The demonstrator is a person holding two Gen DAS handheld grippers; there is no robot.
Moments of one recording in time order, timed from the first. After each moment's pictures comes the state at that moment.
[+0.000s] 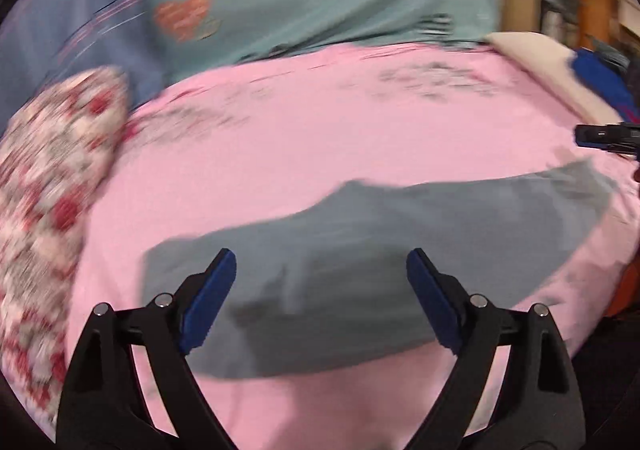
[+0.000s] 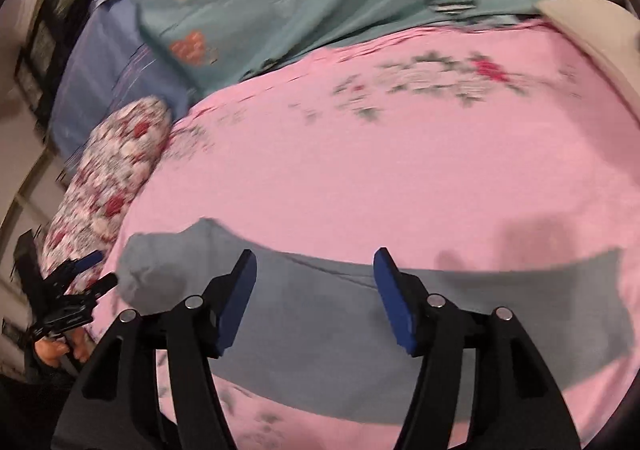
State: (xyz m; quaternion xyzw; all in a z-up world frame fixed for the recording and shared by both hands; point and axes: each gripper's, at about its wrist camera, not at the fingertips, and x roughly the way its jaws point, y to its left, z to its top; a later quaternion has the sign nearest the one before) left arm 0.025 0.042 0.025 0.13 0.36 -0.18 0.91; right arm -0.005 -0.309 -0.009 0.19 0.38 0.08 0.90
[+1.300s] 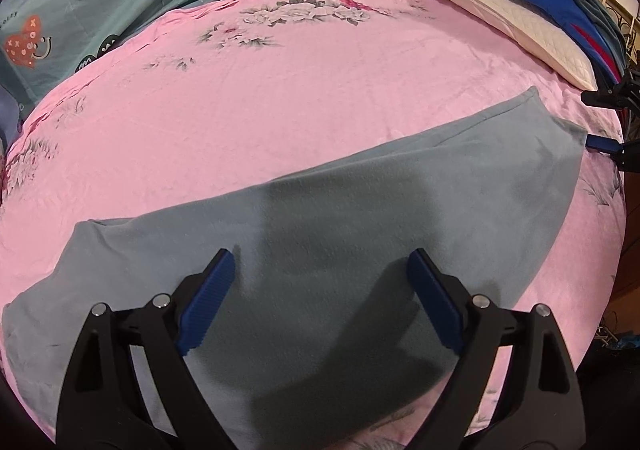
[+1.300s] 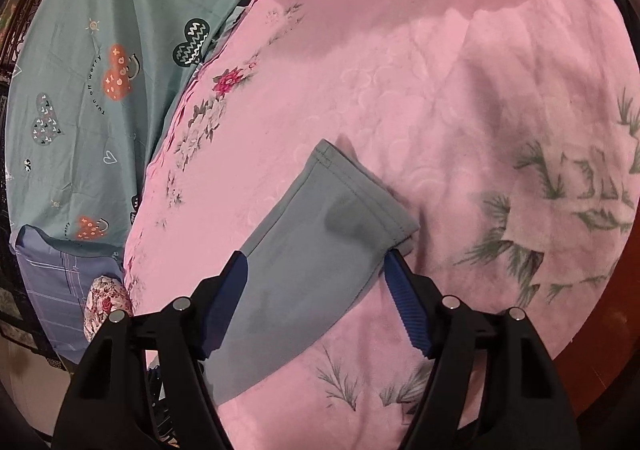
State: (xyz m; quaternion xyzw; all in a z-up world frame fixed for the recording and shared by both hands) left arm 0.050 -0.154 -0.061 0.18 0.43 -0.27 0.84; right arm -0.088 -0.486 -0.089 0.50 0.37 -0.10 0.78
